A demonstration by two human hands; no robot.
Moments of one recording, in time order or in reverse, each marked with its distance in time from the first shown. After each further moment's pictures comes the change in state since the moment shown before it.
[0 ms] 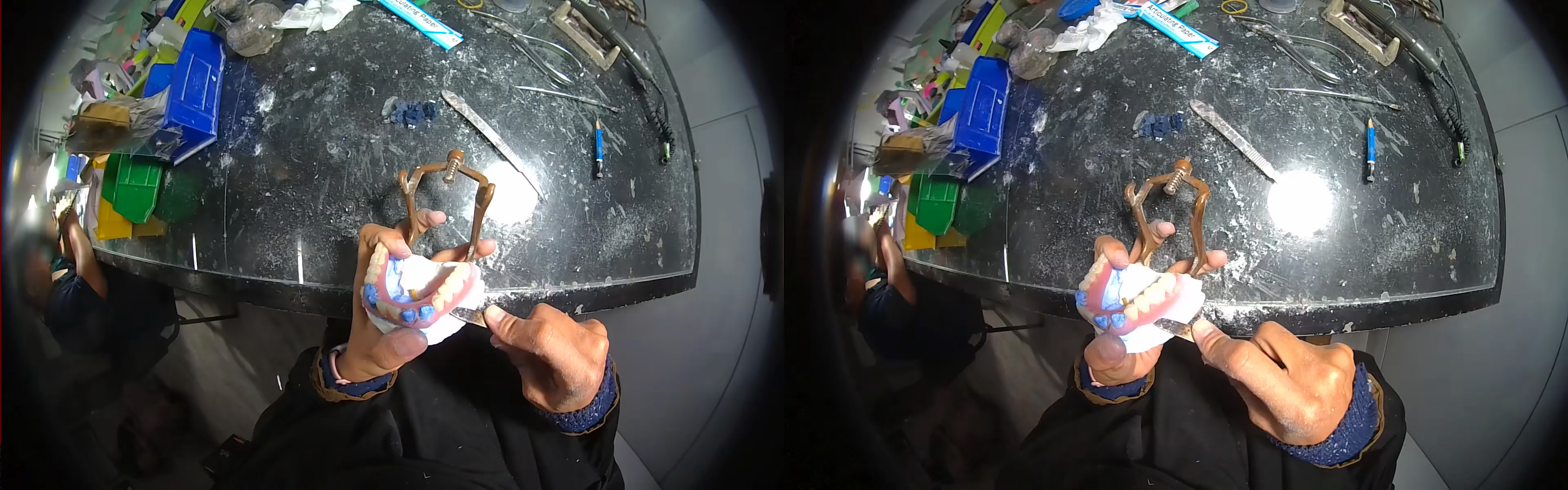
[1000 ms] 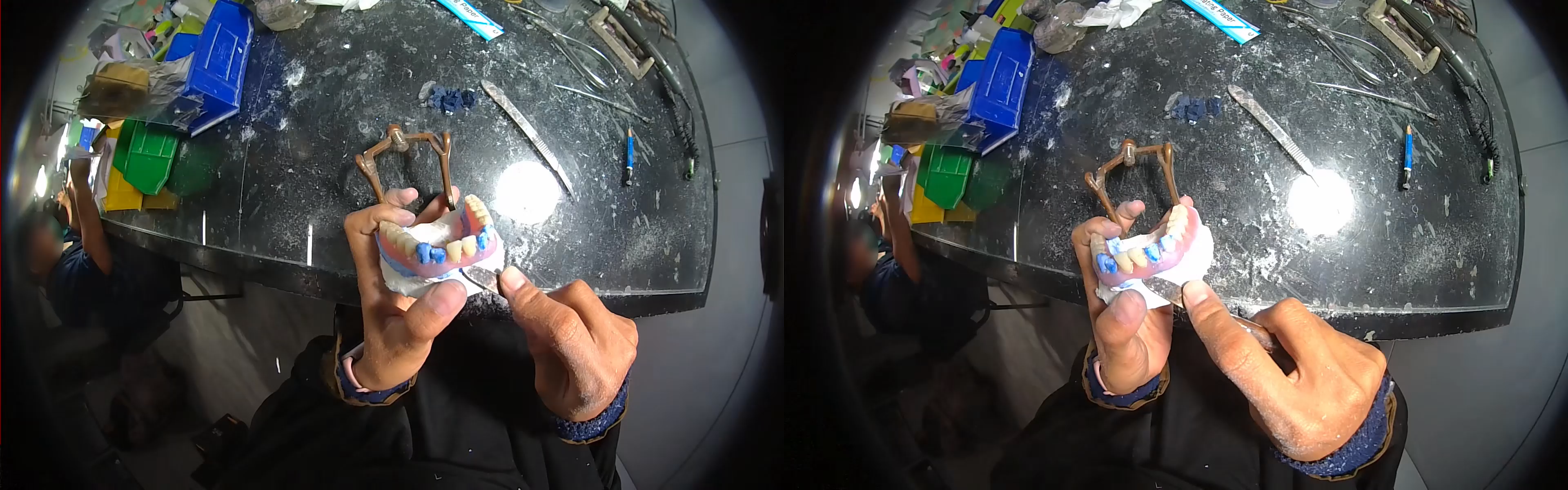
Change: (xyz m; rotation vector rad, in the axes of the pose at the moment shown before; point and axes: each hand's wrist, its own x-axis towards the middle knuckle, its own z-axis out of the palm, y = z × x) left_hand 0.000 -0.001 0.010 0.505 0.302 0.353; right_hand 0.022 -0.008 0.007 -0.155 0.090 -0.055
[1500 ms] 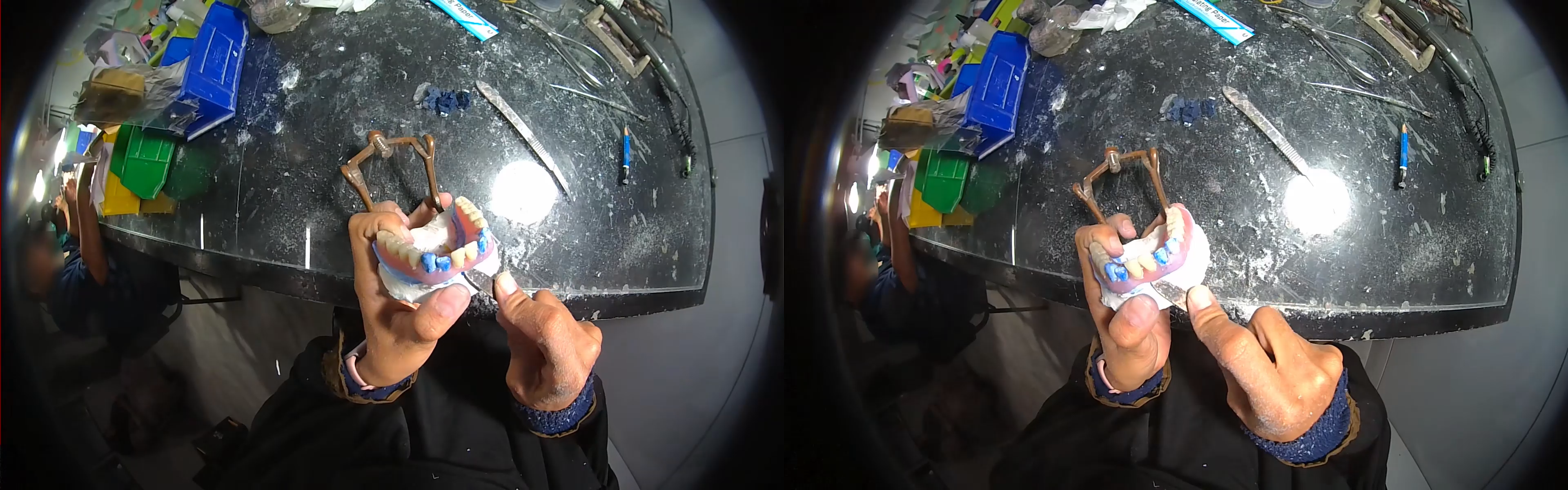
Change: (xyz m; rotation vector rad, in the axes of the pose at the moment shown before) left_hand 0.003 -0.006 -0.003 0.064 -0.014 0.113; right_hand -0.016 0.002 0.031 0.092 0.151 0.040
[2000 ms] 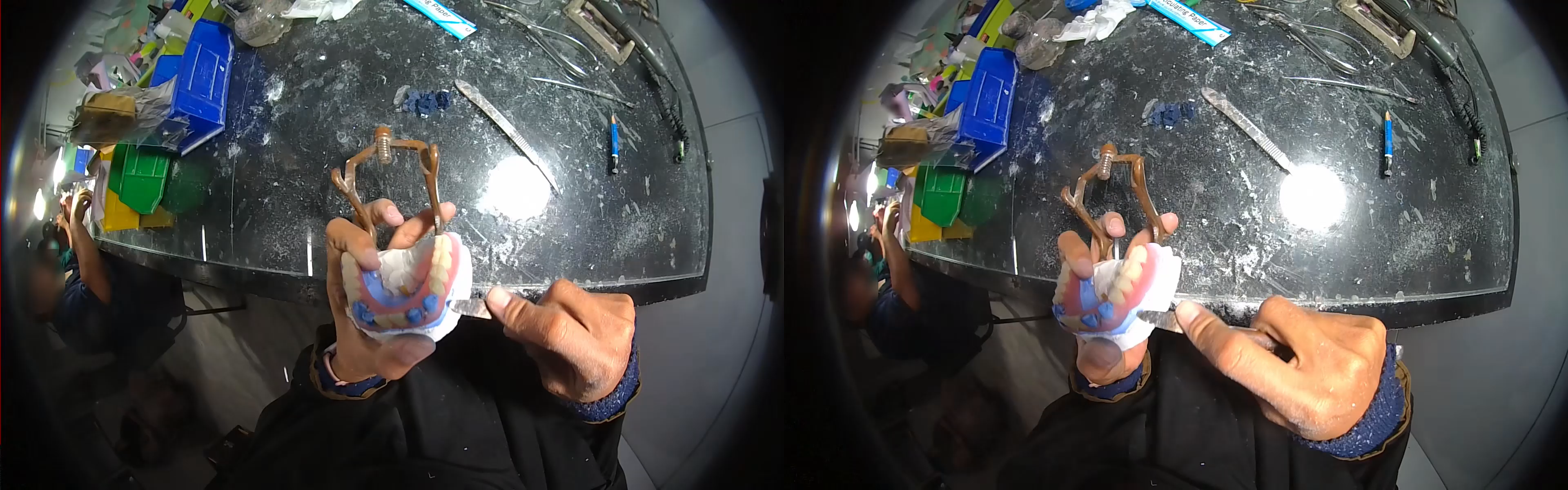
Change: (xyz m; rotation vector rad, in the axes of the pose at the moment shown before) left_hand 0.003 0.000 -0.019 -0.314 -0.279 -0.068; right_hand 0.024 0.009 -0.046 0.013 -0.294 -0.130
